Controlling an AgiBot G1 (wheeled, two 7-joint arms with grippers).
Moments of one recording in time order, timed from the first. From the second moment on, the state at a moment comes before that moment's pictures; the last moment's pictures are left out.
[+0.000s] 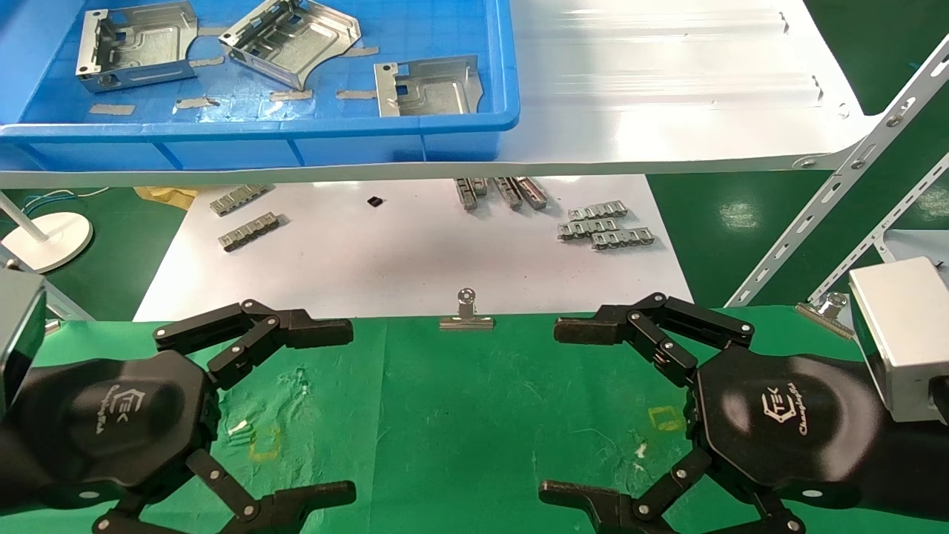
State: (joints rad) left arm -1.07 0.61 0.28 -1.28 0.73 1.50 -0.19; right arm 1.08 -0.61 -0.28 1.28 -0.73 -1.50 0.19
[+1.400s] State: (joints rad) left arm -1.07 0.61 0.28 -1.28 0.73 1.50 -0.19; right arm 1.08 -0.61 -0.28 1.28 -0.73 -1.50 0.19
